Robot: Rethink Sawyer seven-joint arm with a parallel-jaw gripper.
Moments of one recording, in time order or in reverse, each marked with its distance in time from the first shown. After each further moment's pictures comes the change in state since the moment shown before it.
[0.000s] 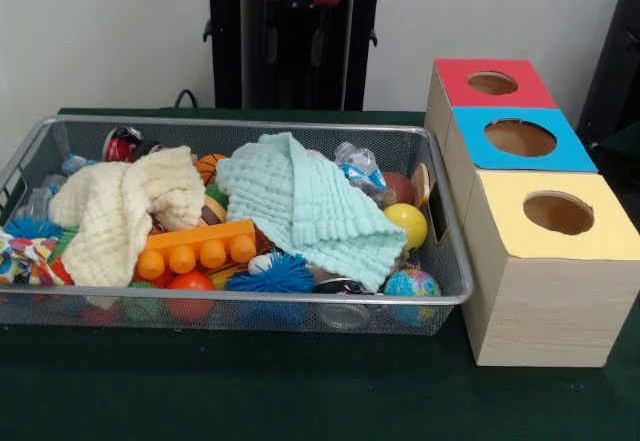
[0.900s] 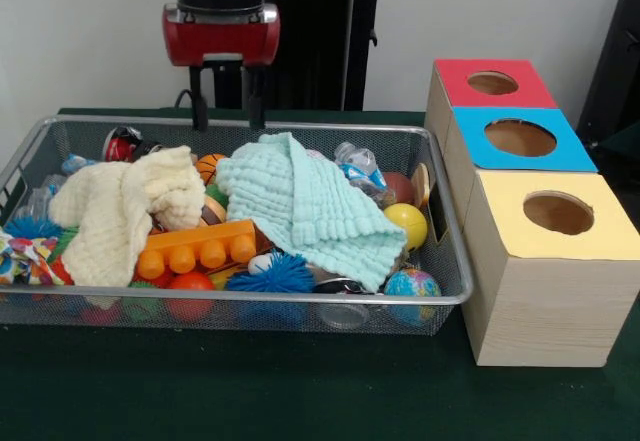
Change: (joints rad) arm -0.234 0.161 0.259 -0.287 -0.138 0.144 -0.023
